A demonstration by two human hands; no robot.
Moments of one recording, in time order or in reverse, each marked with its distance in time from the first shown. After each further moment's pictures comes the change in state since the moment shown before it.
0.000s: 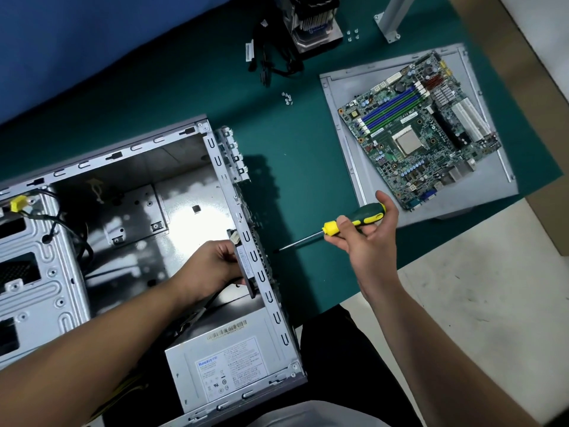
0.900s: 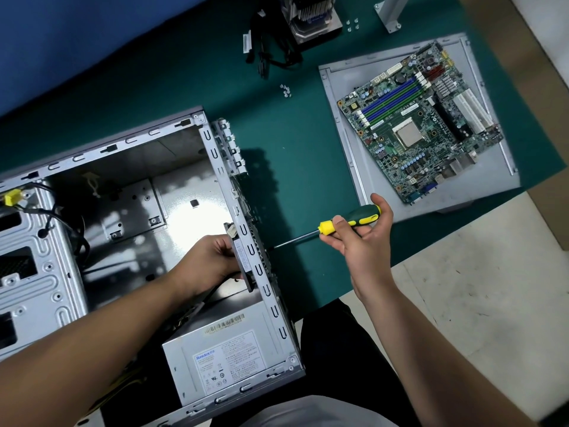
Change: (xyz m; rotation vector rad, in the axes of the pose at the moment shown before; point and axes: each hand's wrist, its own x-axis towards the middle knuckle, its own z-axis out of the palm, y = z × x) left_hand 0.000 -0.001 0.002 -0.041 0.014 0.001; right_hand -0.008 0.010 0.001 0.066 0.004 0.064
